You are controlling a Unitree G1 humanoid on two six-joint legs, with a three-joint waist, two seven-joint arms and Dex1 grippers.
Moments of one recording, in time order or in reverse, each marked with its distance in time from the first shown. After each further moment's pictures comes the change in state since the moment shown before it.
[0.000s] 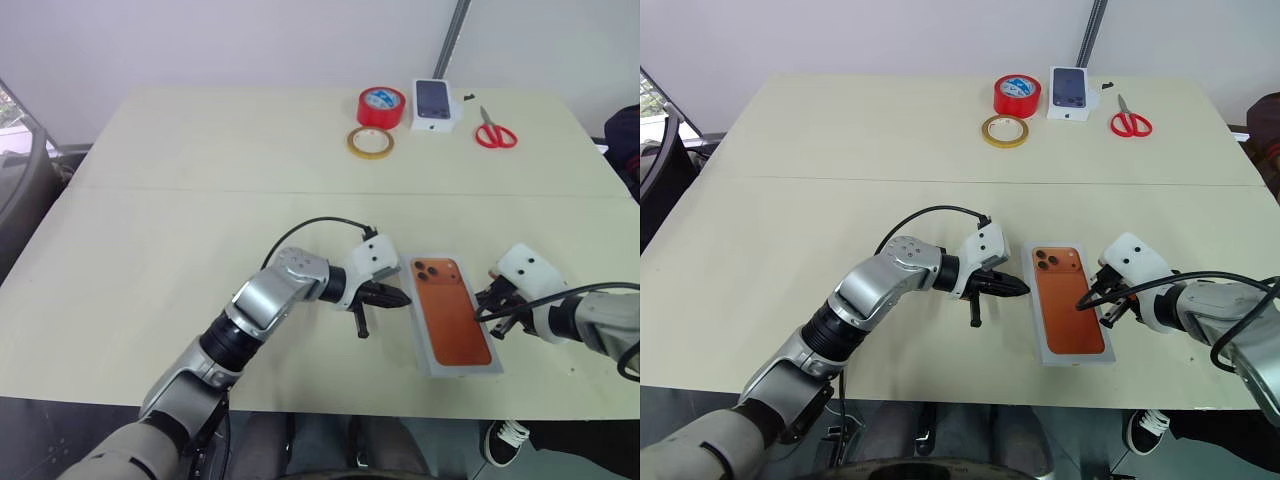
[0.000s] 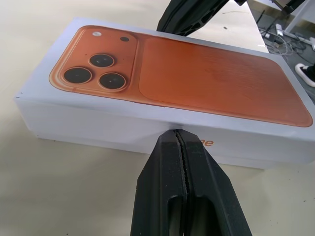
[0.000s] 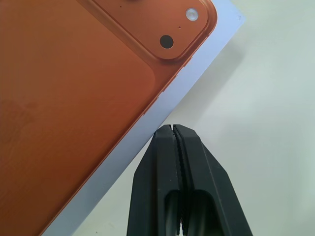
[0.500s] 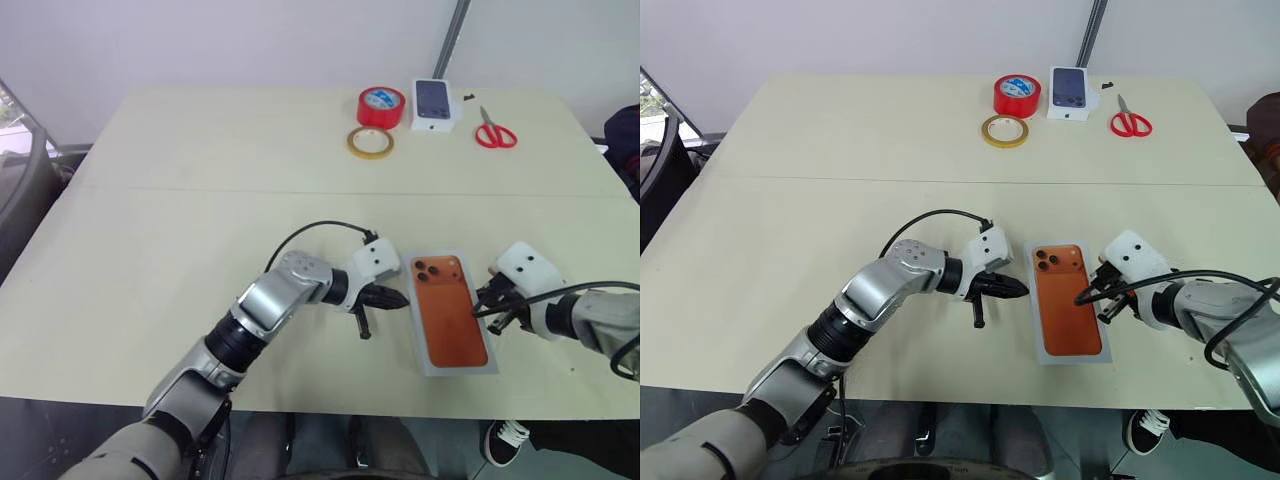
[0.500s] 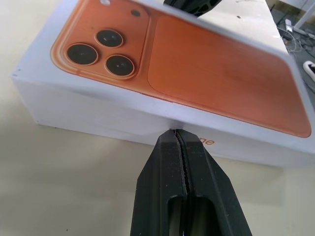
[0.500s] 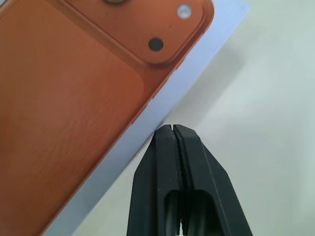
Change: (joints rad) left arm 0.000 -0.023 -0.018 0.047 0.018 0.000 0.039; right arm -0.021 0.050 0.007 0.017 -0.052 0.006 0.000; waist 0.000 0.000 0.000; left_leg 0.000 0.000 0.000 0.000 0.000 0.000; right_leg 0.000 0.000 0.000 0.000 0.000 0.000
